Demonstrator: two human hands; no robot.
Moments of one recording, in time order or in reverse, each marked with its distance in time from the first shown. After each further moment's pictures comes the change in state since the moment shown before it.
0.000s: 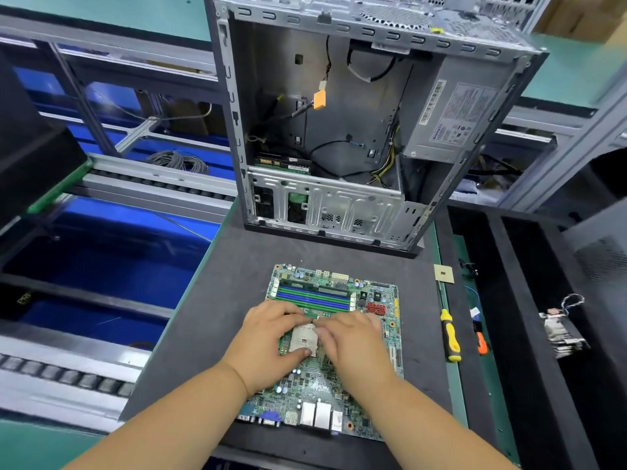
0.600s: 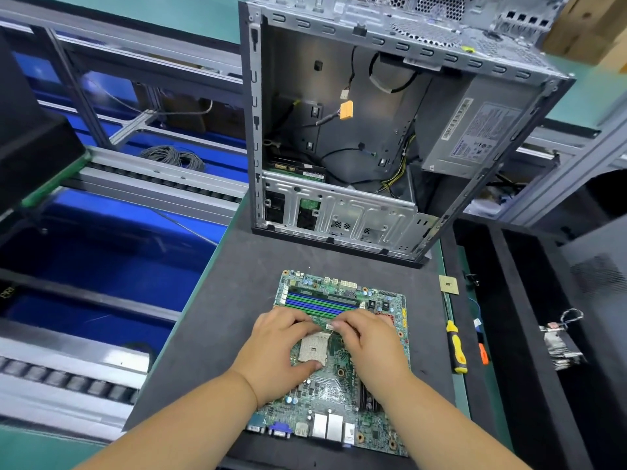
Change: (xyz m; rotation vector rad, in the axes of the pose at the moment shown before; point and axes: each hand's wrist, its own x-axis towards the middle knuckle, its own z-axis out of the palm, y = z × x) left_hand -0.001 -0.005 0.001 0.026 -0.047 0.001; right_hand 0.014 0.007 -0.010 0.293 -0.025 0.186
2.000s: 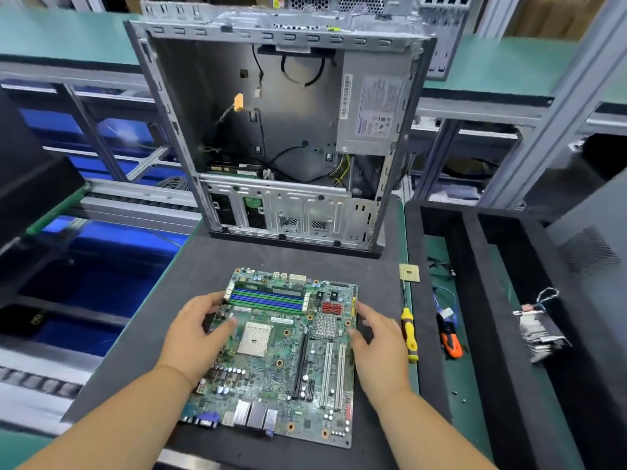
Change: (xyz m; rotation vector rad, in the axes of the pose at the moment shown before) left_hand -0.004 0.013 -0.001 -0.203 0.314 -0.508; right_hand -0.037 0.099 -0.023 0.387 0.201 0.303
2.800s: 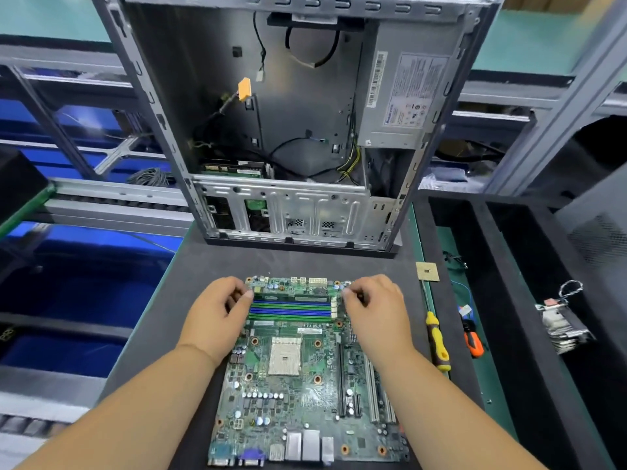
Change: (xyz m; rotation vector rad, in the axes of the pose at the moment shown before) left_hand 0.074 -0.004 0.011 -0.006 -0.069 0.160; right_hand 0.058 -0.049 0.029 -0.229 0.062 -0.087
